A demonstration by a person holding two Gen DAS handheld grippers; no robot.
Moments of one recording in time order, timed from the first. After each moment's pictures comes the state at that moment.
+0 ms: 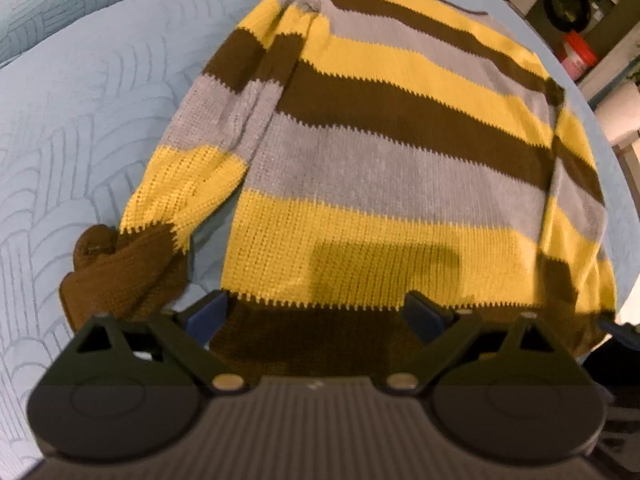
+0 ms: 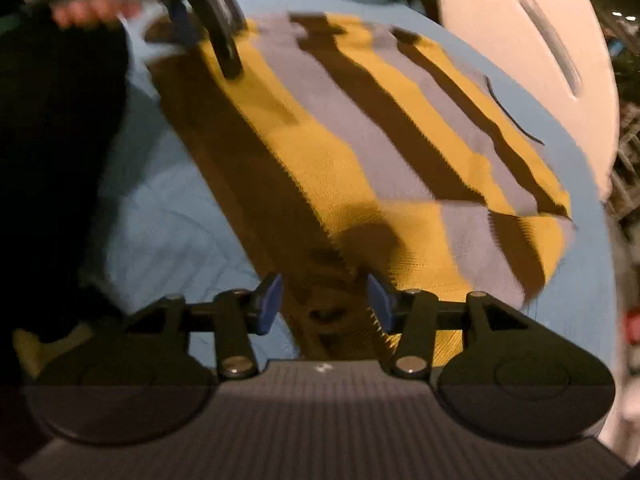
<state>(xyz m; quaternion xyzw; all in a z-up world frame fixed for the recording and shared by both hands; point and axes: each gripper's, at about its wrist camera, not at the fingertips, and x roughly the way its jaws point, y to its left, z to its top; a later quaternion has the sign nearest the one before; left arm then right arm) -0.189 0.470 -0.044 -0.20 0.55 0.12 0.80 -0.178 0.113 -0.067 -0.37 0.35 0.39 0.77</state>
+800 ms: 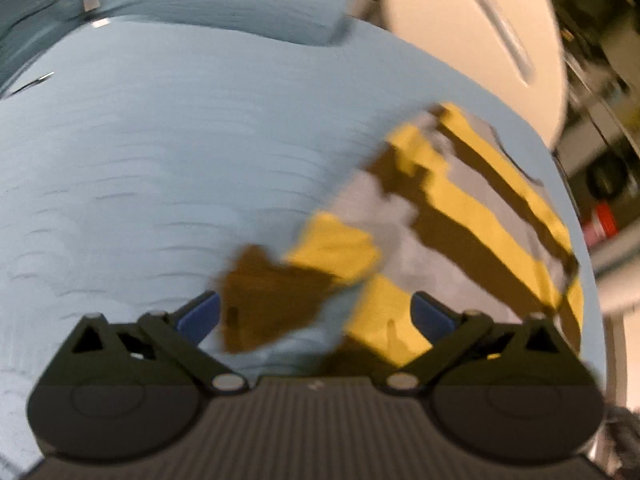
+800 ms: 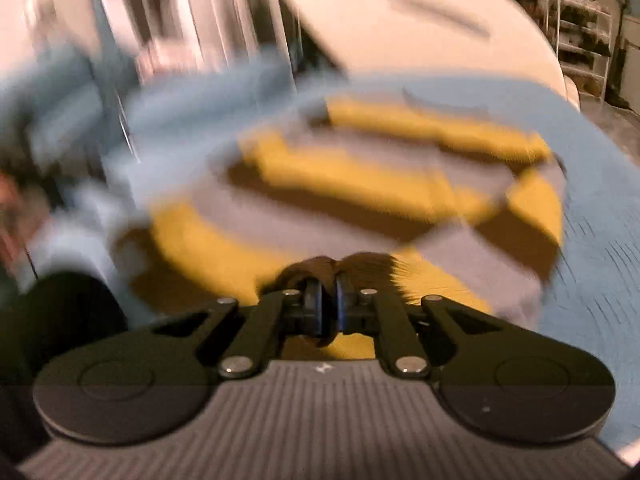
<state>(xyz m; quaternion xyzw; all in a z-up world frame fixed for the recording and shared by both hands) -0.297 0.569 -0.014 -0.36 0.41 0.29 0.79 -0.146 0.089 0.003 0.00 0.31 0.41 0.86</state>
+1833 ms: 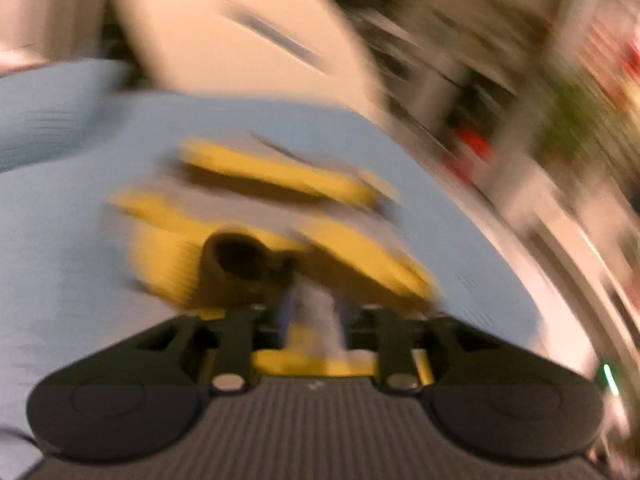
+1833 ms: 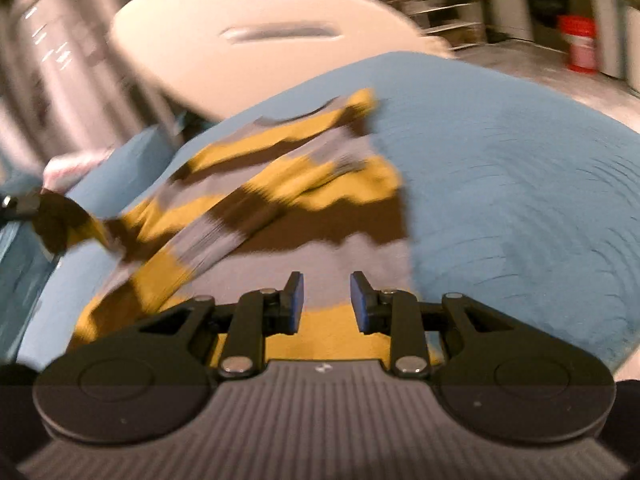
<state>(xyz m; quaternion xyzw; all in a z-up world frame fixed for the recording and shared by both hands) -0.167 0.304 0.029 -0.13 0.41 -0.06 0.90 -0.115 -0.033 -0.068 0.11 0.36 0.20 0.90</state>
